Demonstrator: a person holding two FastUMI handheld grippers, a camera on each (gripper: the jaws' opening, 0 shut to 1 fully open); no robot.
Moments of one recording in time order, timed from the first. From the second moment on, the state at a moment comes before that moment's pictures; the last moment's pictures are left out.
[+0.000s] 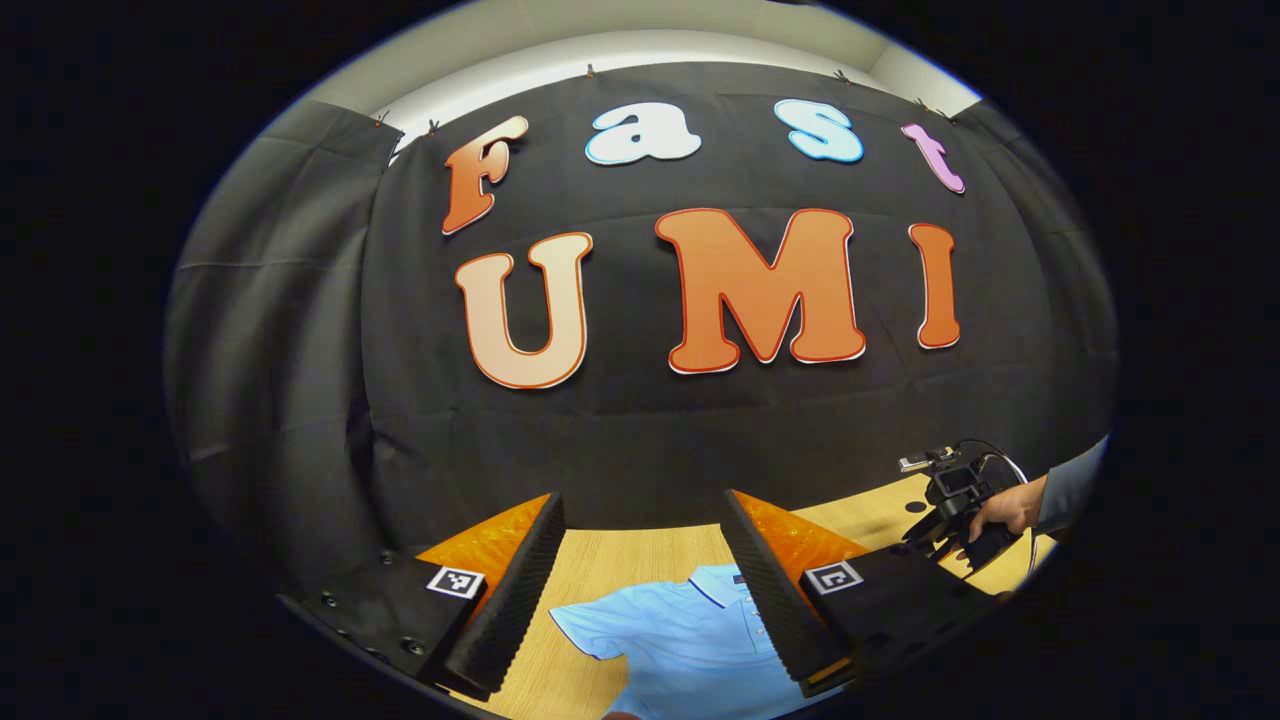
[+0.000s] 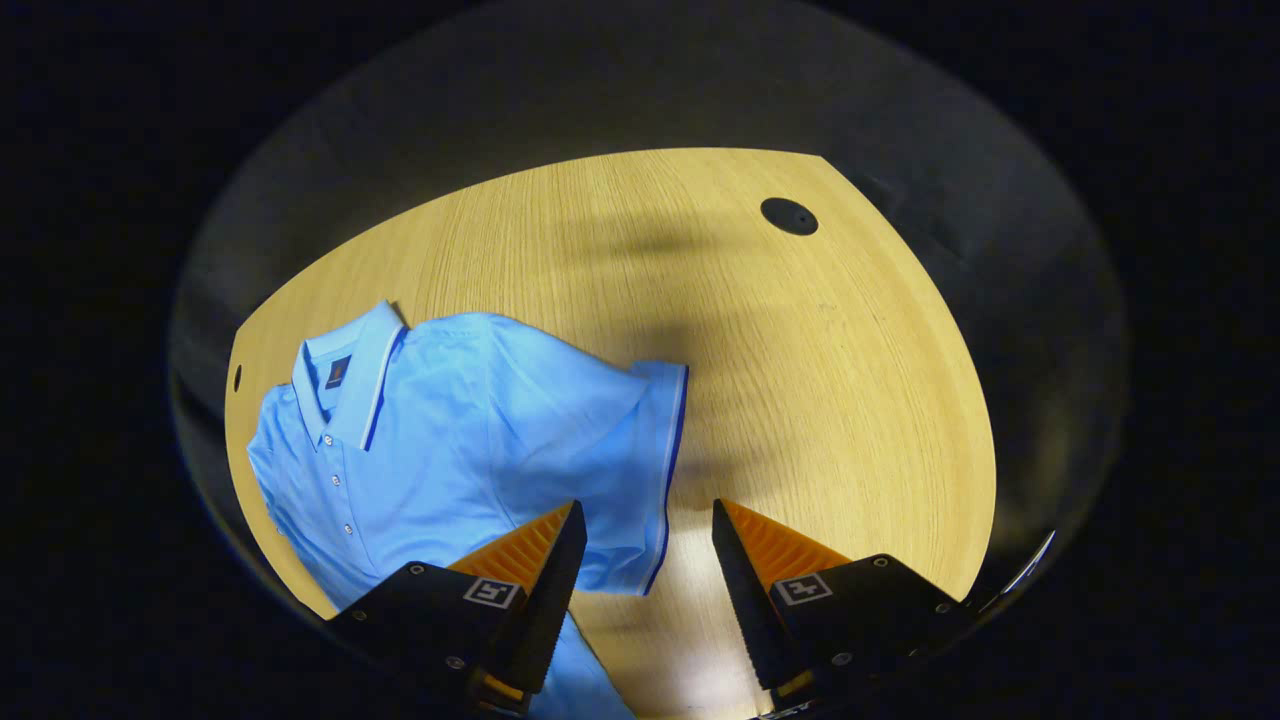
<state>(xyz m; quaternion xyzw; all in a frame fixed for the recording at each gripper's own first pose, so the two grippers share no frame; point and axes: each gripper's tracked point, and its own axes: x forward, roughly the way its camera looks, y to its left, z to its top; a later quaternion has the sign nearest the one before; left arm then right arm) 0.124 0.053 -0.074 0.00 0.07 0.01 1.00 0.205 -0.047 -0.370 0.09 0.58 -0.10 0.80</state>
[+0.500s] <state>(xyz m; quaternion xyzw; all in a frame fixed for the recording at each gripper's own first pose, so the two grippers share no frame) 0.120 0.065 -0.077 -0.01 0.07 0.03 1.00 0.212 -0.038 -0.386 0.13 0.60 -0.12 0.78</state>
